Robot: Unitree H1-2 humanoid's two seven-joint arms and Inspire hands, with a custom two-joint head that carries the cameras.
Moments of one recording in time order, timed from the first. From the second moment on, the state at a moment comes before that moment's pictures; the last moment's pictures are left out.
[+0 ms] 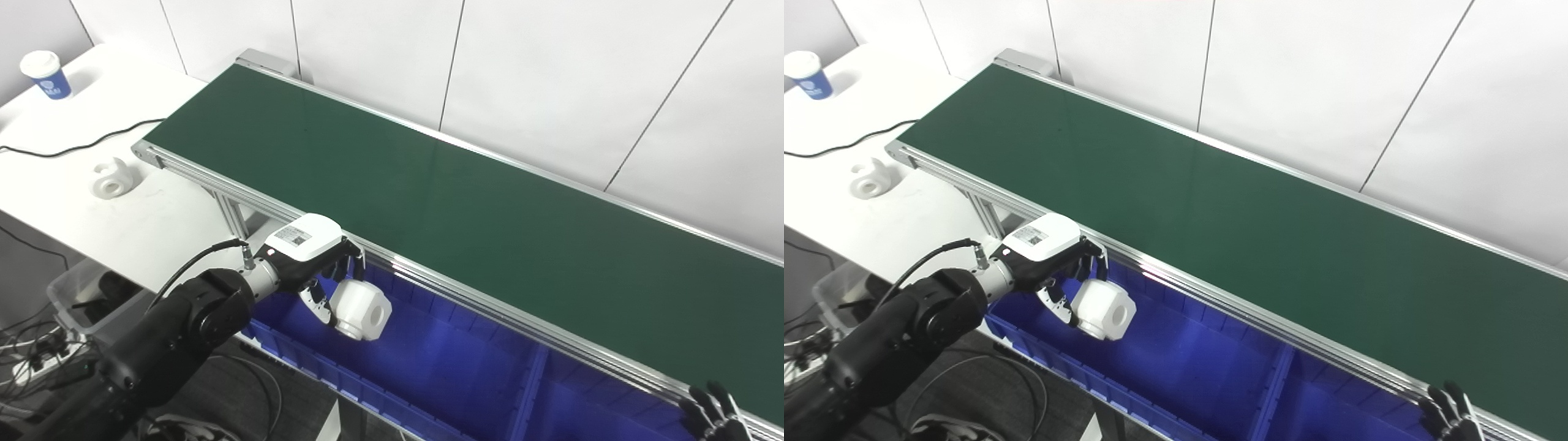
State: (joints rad) left arm -0.06 0.52 -0.25 -0.13 0.79 -0.09 -0.33; right arm 0.26 -0.28 -0.13 0.06 0.21 -0.21 0.19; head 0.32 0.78
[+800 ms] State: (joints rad) left arm -0.04 0.39 -0.18 -0.33 0.61 -0.05 -0.41; right arm 0.25 -0.23 -0.12 0.05 0.16 -0.19 0.18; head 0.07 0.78
